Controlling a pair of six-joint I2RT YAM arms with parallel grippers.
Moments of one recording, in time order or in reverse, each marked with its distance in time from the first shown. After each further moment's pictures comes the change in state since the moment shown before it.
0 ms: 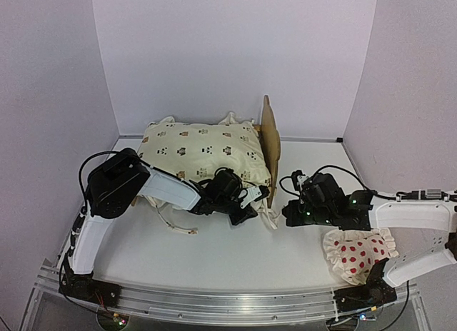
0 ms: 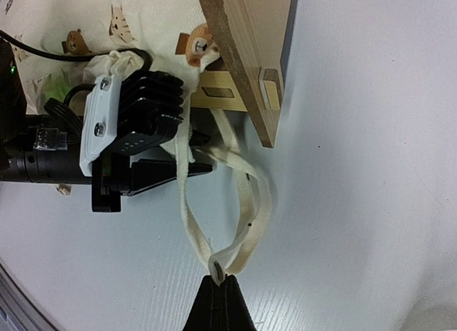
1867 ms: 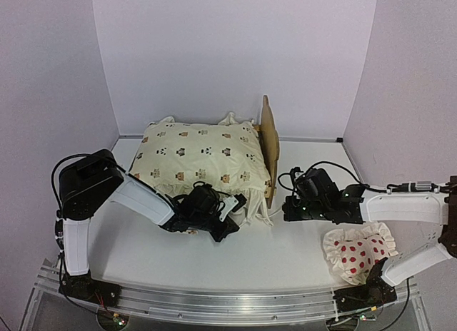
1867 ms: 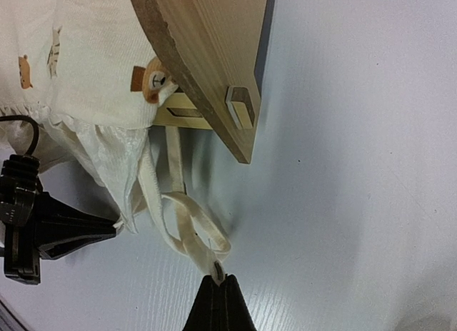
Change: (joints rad) left arm -0.038 -0.244 -0.424 0.157 0.010 -0.375; right arm -0.045 0.092 0.058 -0.012 0.026 -0.011
